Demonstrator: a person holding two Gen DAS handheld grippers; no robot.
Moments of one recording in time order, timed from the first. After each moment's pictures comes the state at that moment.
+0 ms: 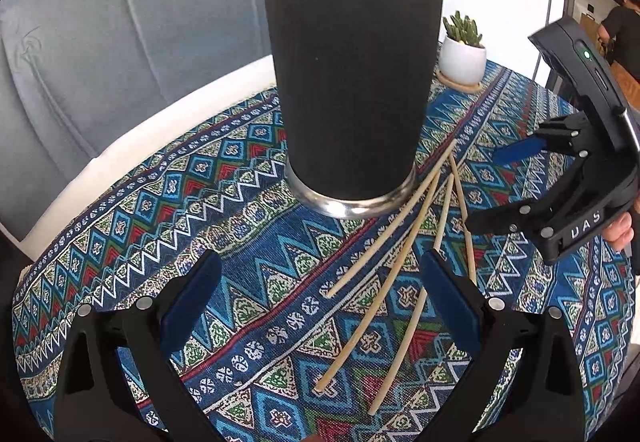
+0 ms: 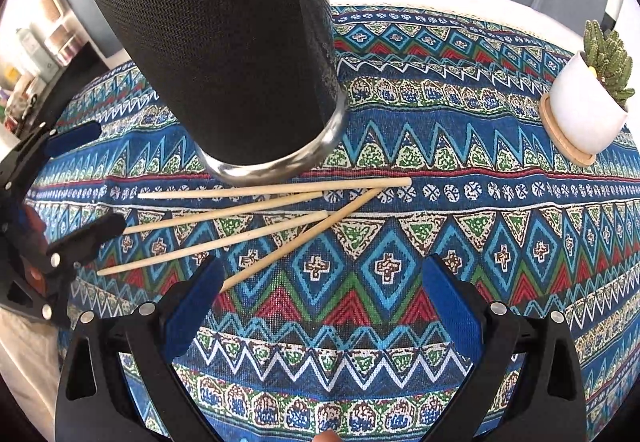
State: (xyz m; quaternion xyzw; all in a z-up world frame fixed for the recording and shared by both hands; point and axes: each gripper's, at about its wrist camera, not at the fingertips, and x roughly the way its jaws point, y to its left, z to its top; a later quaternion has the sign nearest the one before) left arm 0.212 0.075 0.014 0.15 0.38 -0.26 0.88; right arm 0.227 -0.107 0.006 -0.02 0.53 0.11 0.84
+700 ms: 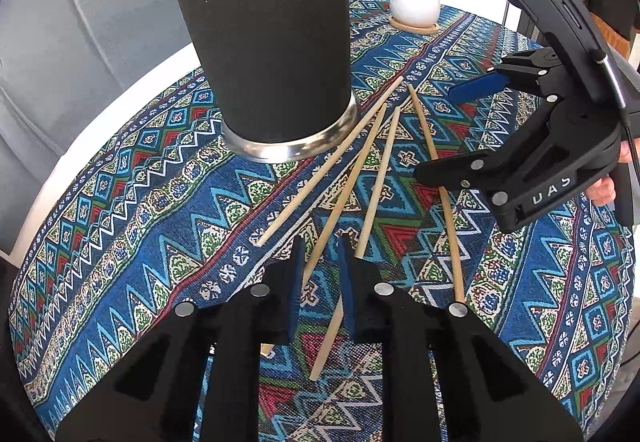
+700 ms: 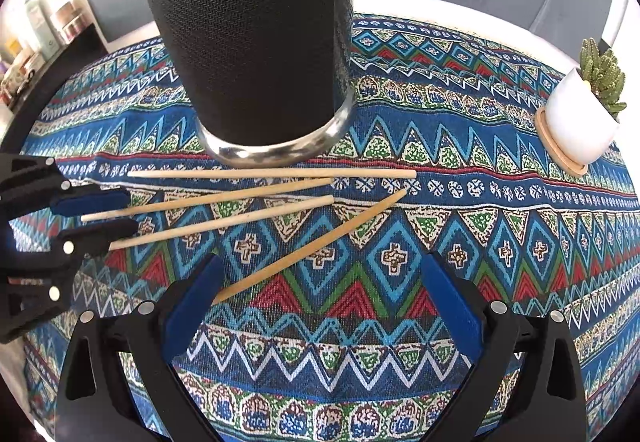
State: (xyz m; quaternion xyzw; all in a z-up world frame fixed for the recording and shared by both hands) left arm 0.178 0.052 -0.001 0.20 0.42 -0.29 0.84; right arm 0.184 -0.078 -0.011 -0.06 0.50 0.11 0.85
